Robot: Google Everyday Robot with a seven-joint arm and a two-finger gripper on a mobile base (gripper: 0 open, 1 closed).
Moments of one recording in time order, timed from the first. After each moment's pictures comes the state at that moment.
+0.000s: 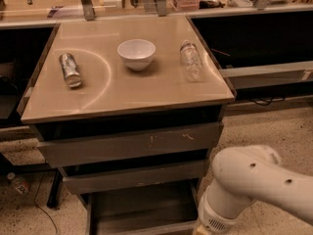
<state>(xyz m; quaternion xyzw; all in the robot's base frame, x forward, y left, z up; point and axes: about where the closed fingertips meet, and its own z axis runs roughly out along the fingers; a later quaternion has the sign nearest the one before) 0.292 -0.118 0.621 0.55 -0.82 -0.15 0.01</state>
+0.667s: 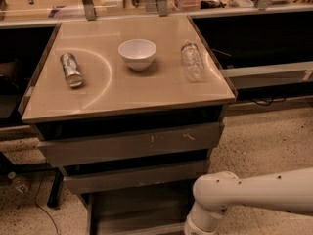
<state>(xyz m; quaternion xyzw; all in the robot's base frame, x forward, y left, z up) 0.277 -0.095 0.466 0.50 -0.83 -0.21 0.08</state>
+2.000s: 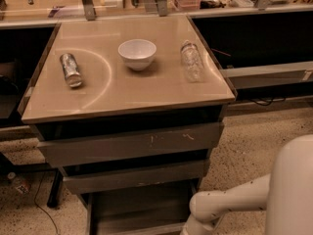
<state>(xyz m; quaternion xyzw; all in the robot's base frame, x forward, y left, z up) 0.270 -0.081 0.347 0.44 -0.85 -0.26 0.10</state>
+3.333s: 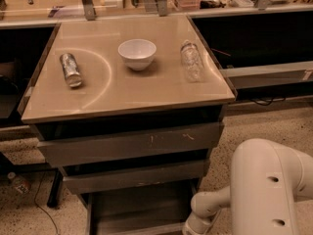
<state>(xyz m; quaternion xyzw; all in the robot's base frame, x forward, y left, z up) 0.327 -0.110 0.217 0.37 -0.89 -0.23 0.10</state>
